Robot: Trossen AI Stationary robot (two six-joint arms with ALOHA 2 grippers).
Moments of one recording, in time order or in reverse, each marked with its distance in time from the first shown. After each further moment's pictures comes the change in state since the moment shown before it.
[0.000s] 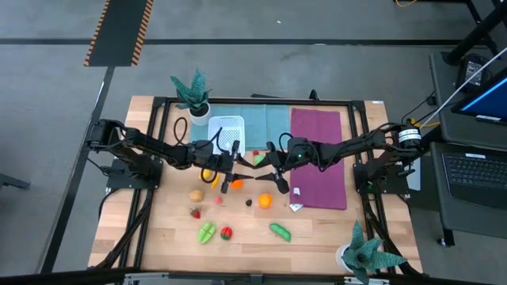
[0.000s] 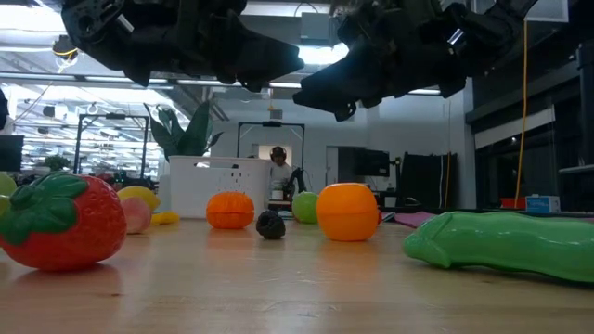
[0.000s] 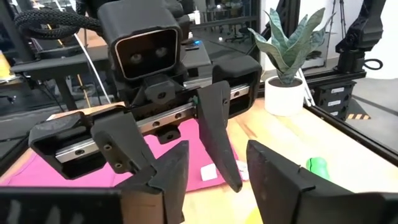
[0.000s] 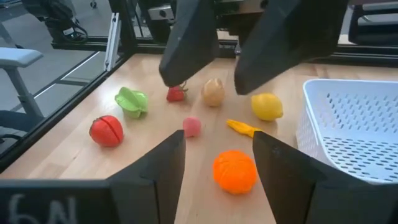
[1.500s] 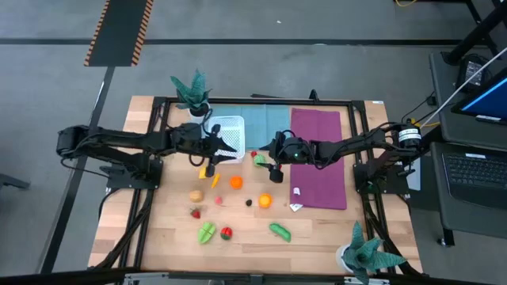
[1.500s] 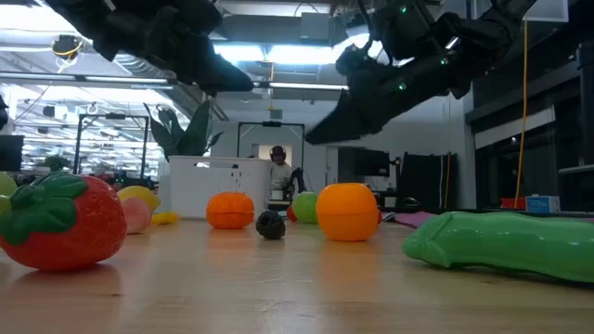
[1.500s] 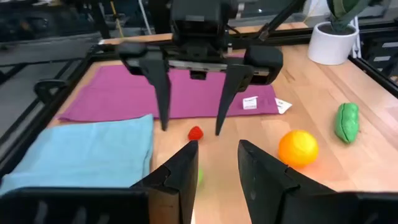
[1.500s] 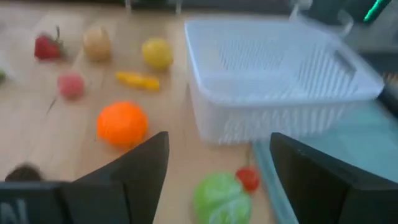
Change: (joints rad) left arm 0.177 -0.395 -0.020 -0.641 -0.009 0.002; right arm -0.031 0.000 0.001 -0.188 0.381 -0.013
